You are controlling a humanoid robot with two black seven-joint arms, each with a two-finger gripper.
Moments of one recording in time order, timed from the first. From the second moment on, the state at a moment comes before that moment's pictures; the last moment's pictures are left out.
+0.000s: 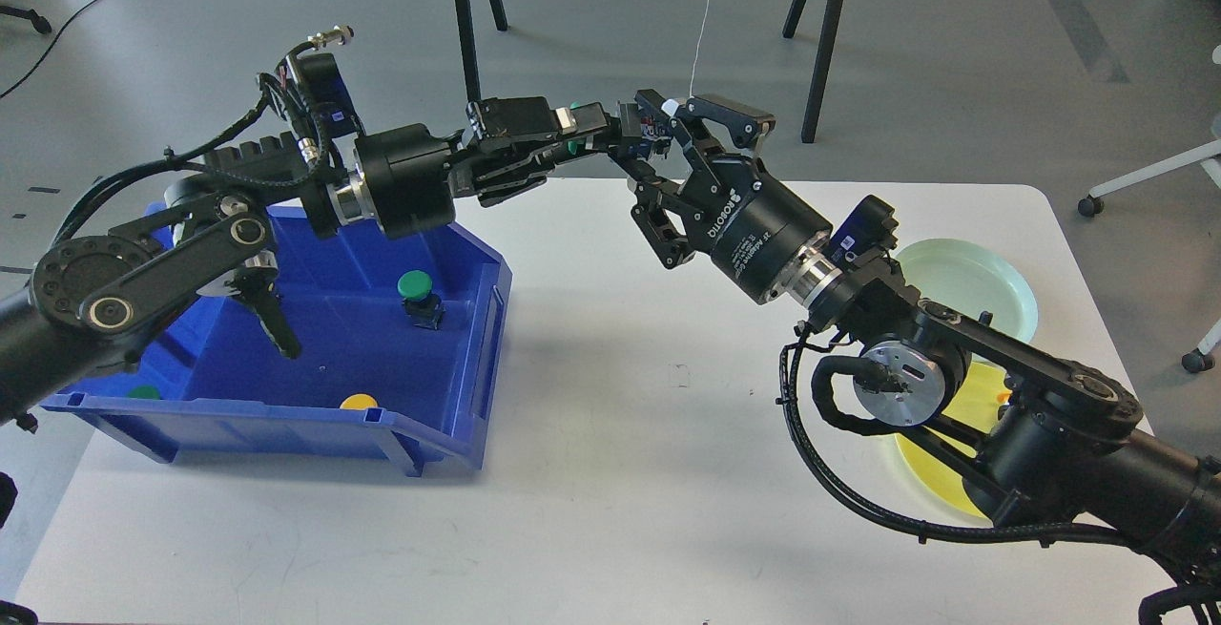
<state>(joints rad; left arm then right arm) -0.91 0.51 -0.46 -1.15 0.91 -0.49 -0.49 0.67 -0.31 0.57 1.50 -0.22 -0.04 0.27</state>
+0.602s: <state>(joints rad) -0.91 0.51 -0.46 -1.14 0.84 -0.49 -0.49 0.66 -0.32 0.57 1.51 -0.22 -0.06 0.27</state>
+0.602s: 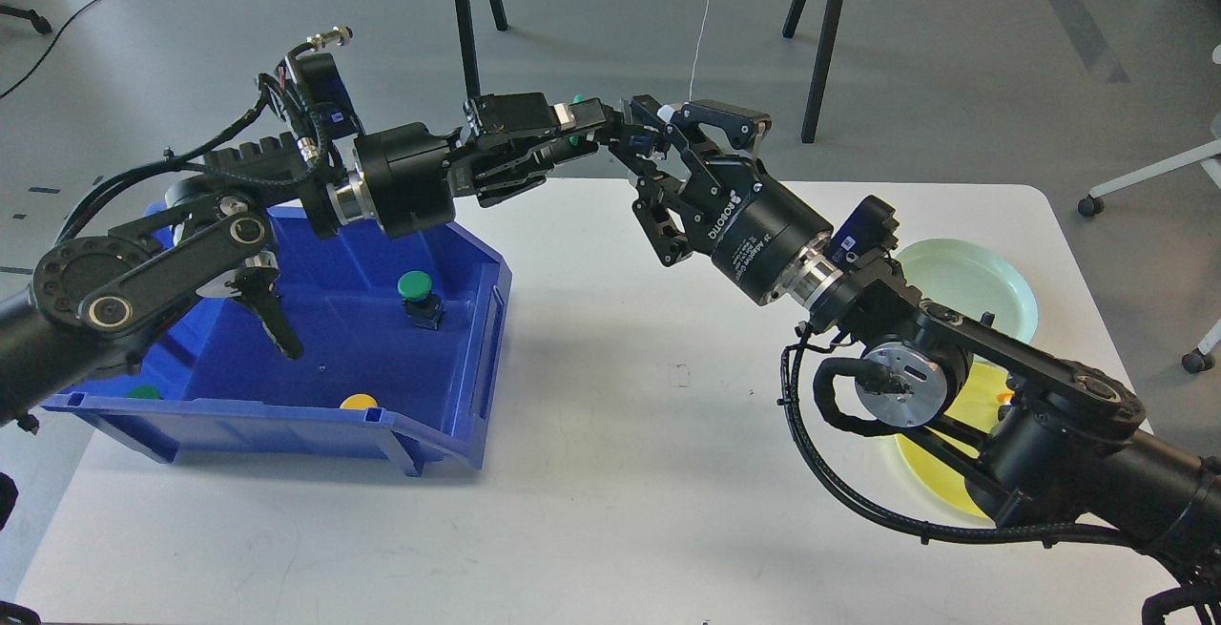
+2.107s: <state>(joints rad) -0.91 0.51 -0.46 -1.12 0.82 -0.49 -0.49 0.46 -0.27 1.10 0.86 0.22 -0.49 0.09</state>
